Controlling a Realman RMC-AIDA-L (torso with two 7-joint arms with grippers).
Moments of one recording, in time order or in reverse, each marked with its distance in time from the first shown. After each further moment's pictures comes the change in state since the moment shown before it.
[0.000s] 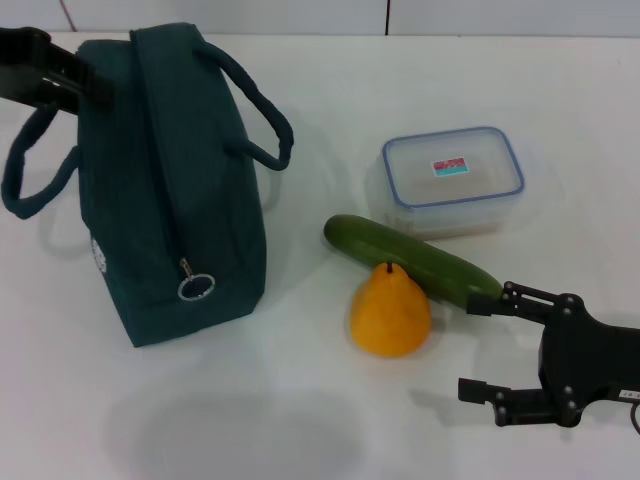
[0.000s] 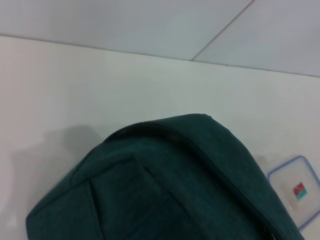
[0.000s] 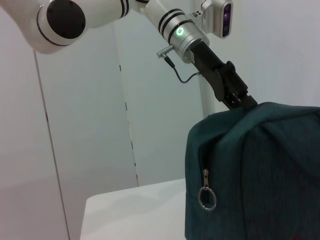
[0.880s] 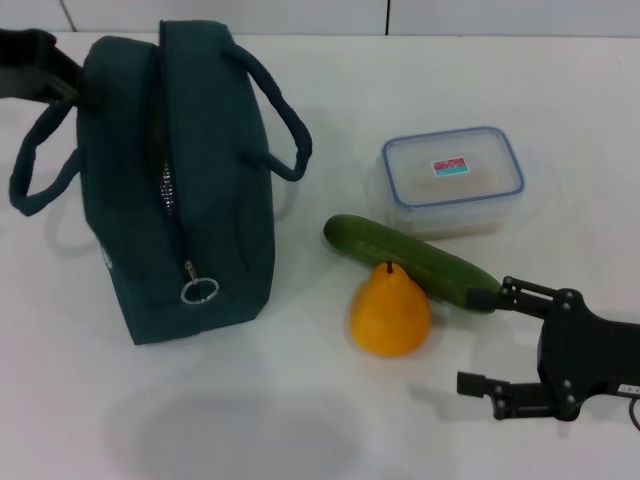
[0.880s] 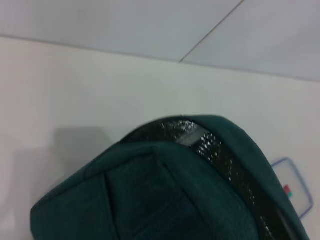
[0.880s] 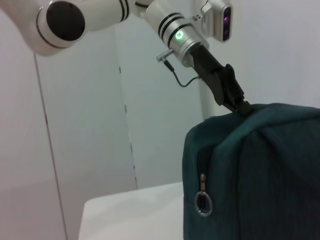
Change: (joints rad) left arm -0.001 0.000 -0.011 -0.025 -0.018 0.000 0.016; right arm 0.006 0.000 0.000 0.004 0.009 0.000 0.000
